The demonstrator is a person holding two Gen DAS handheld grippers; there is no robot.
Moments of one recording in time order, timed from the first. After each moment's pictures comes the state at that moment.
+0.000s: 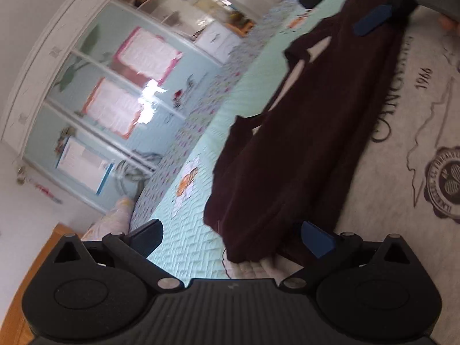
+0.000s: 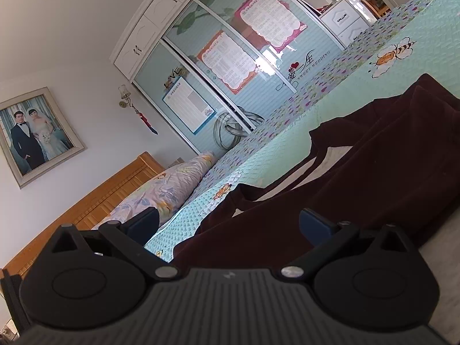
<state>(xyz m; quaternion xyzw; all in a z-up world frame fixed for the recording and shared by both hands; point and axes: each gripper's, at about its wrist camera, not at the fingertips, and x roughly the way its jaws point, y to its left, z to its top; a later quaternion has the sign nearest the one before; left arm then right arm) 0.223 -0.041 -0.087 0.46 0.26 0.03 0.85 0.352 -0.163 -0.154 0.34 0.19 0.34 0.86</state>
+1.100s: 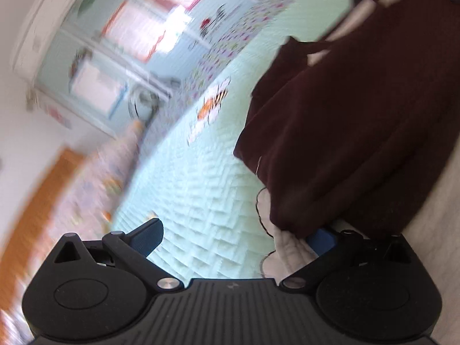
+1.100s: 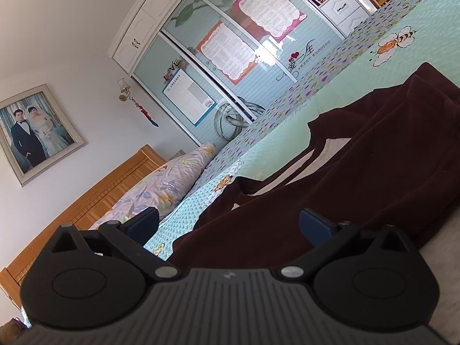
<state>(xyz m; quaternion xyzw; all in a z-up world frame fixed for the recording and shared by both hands) 0.274 0.044 -0.098 0.28 0.39 0.15 0.87 0.356 -0.169 -0.155 0.34 0.20 0.35 0.85</state>
